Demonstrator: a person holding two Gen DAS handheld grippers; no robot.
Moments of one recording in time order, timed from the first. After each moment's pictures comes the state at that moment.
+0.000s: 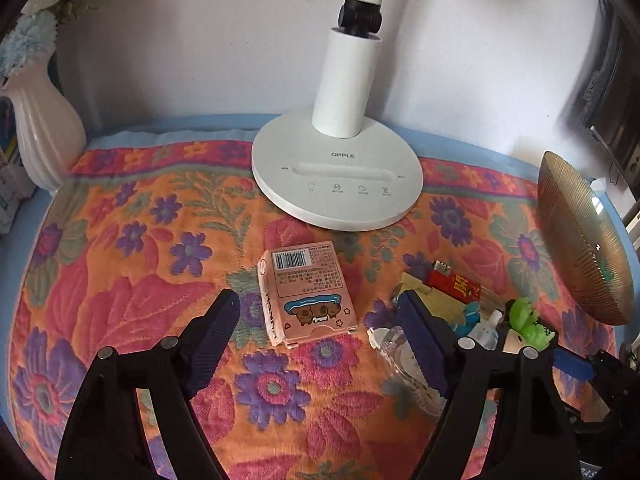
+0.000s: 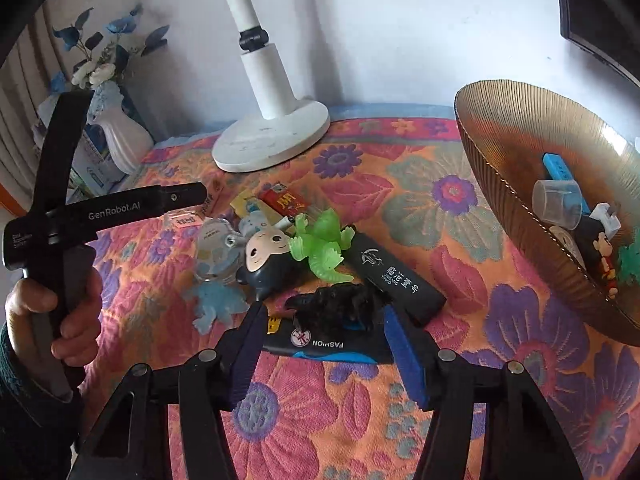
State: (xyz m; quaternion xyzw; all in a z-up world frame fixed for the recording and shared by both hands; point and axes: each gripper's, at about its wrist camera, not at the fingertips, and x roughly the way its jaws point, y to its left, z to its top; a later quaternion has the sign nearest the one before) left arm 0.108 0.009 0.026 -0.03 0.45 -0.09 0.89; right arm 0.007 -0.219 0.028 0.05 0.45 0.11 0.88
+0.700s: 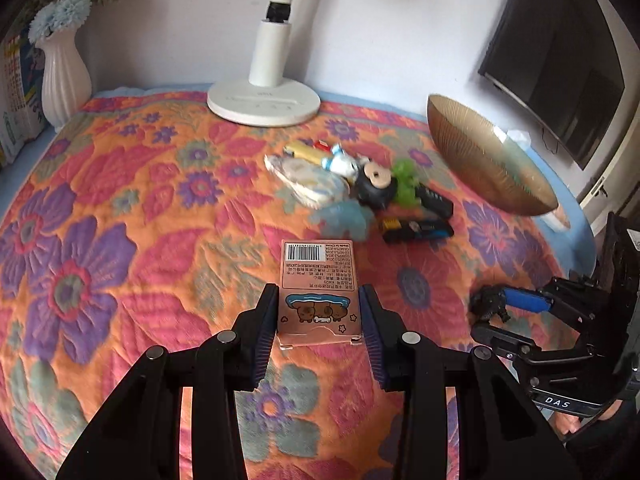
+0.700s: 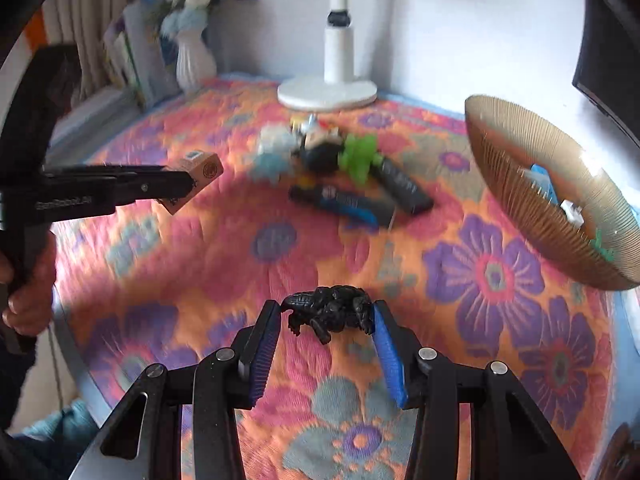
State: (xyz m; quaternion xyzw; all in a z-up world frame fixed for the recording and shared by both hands) left arm -0.056 -0.012 0.017 -0.05 0.44 -0.17 0.88; right arm -0.099 -0.226 0.027 -0.09 0.43 0.17 0.88
